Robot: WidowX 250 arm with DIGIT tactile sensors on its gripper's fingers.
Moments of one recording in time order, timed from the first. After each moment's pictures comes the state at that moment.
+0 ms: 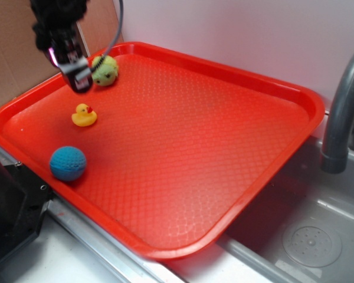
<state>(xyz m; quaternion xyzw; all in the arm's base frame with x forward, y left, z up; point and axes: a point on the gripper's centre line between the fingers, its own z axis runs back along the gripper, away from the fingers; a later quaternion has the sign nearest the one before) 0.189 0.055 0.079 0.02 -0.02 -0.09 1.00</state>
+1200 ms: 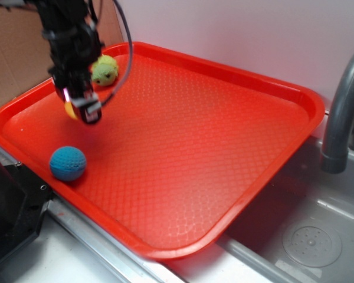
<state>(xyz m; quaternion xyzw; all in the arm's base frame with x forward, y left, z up) 0.185 0.039 0.068 0.00 0.00 -0.05 1.00</state>
